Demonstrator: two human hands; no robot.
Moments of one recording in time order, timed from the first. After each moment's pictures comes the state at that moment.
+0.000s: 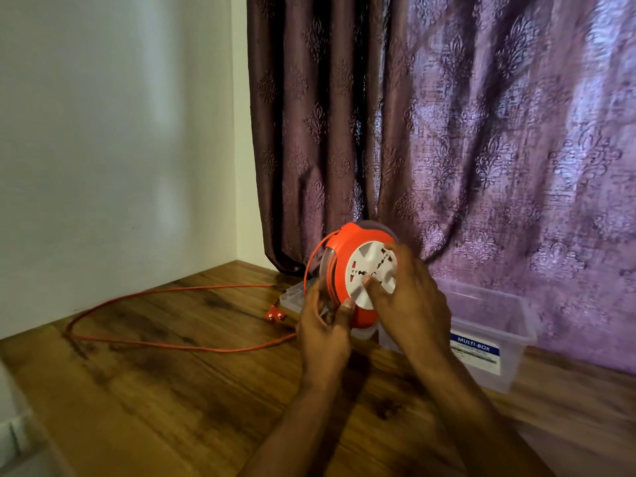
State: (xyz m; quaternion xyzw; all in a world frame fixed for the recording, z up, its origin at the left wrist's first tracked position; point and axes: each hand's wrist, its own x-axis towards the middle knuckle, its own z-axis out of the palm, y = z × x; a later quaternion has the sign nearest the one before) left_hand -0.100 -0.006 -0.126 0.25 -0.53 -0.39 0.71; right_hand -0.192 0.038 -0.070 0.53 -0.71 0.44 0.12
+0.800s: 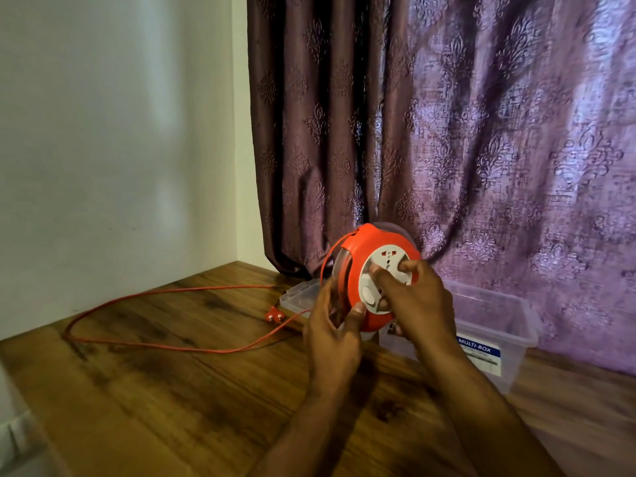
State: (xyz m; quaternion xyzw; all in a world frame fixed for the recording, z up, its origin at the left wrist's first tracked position) left_hand -0.104 -0.001 -0.129 0.27 -0.56 -0.38 0.69; right_hand -0.204 0.032 -0.068 0.42 -0.69 0.58 -0.10
